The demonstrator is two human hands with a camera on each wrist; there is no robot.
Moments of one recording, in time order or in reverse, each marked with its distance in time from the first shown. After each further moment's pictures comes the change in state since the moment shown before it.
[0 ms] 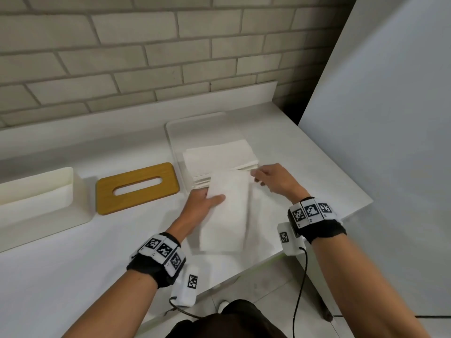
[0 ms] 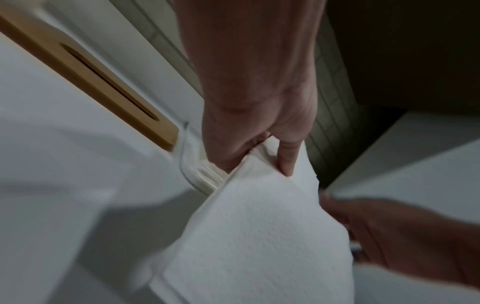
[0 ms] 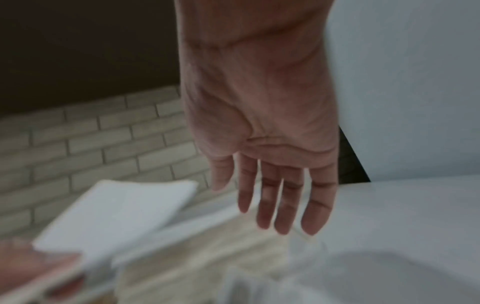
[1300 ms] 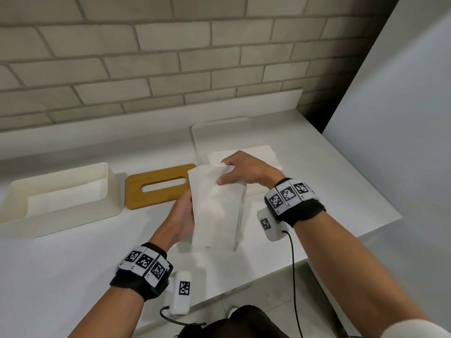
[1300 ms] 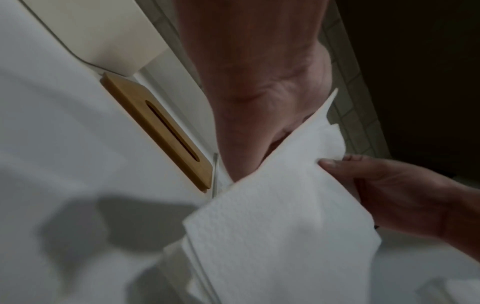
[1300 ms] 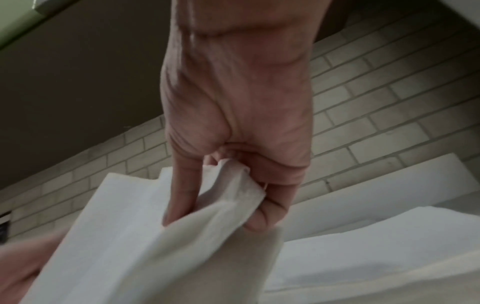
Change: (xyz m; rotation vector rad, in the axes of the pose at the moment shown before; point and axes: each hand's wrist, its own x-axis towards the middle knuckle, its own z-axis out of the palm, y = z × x) left_hand -0.037 0.017 -0.064 -0.526 0.013 -0.135; right_hand 0.007 -0.126 0.044 -0.008 -0.341 -0.290
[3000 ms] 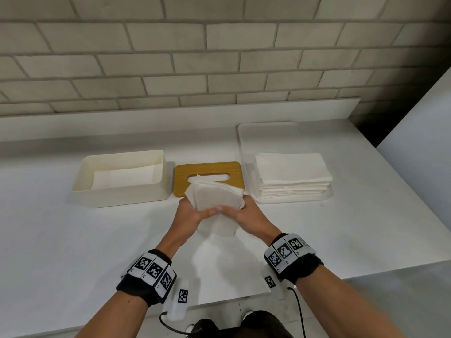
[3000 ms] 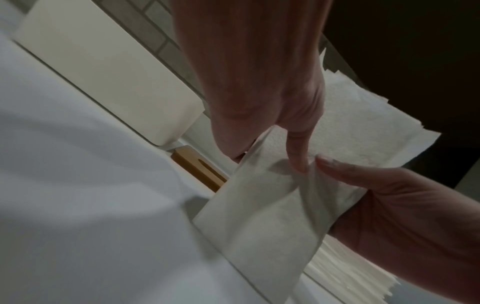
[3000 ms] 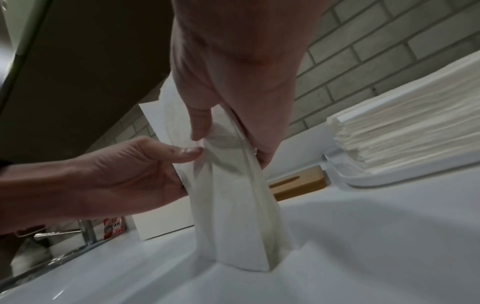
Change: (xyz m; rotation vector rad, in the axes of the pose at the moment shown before) left_hand -0.037 -0.007 -0.094 0.264 0.218 0.376; right_hand -0.008 -0.015 0.147 0.674 -0.022 -0.139
